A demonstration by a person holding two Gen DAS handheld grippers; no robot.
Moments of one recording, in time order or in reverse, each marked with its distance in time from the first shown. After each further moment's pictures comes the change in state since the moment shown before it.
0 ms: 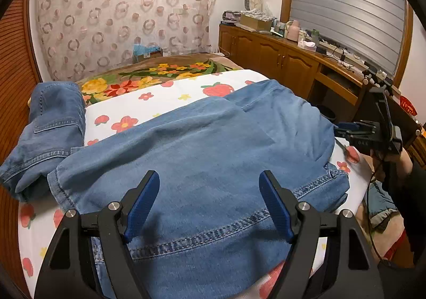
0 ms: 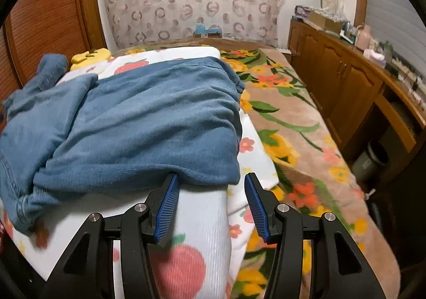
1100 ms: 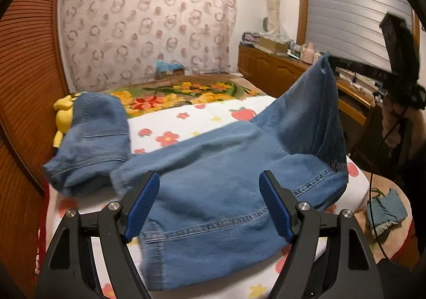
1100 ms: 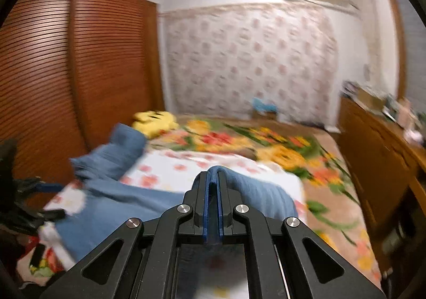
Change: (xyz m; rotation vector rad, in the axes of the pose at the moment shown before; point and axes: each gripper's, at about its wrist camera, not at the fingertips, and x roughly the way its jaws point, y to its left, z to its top) left arm -0.078 0.038 -0.010 -0.065 -0.114 0.087; right arm -0.119 0.107 0.093 -0.217 -0.392 0.280
